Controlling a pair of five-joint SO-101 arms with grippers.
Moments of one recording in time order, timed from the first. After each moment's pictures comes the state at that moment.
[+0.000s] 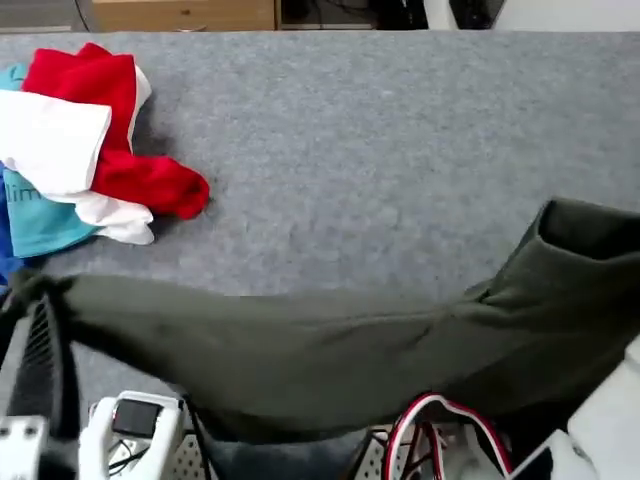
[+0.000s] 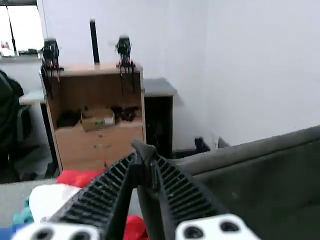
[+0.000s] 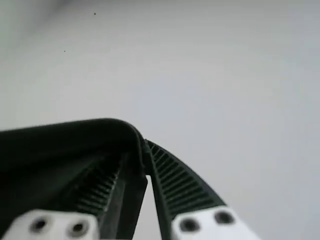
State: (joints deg) left arm 4.2 -65.1 -27.3 100.1 -11.8; right arm 33.0 -31.9 -76.4 66.6 27.4
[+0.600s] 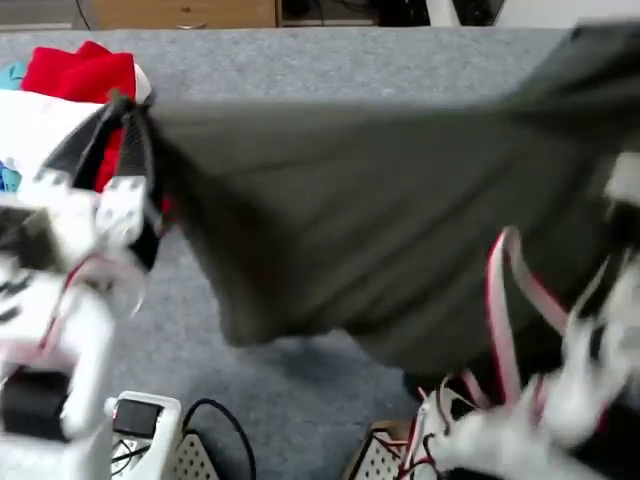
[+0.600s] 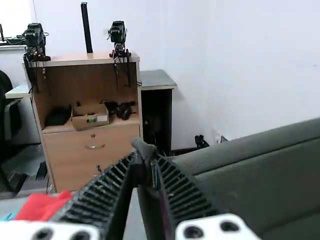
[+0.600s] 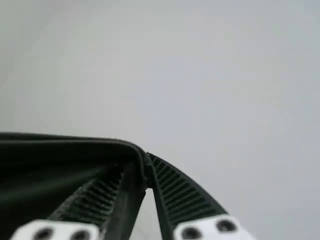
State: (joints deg) left arm 4.3 -65.3 30.1 39.6 -11.8; right arm 33.1 -33.0 -37.0 55.5 27.4
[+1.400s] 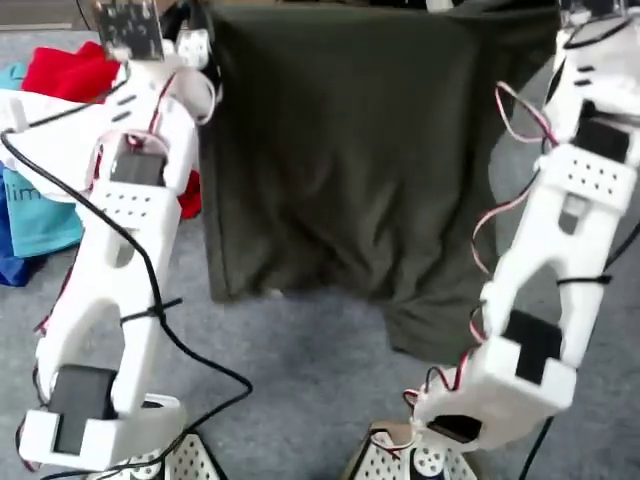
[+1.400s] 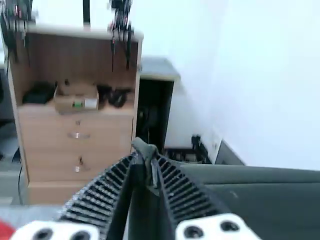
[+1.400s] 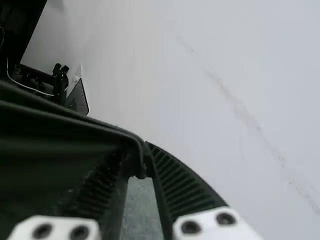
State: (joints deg) left arm 2.5 -11.0 11.9 0.9 -4.4; right arm 21.0 9.6 -15.2 17.0 29.1
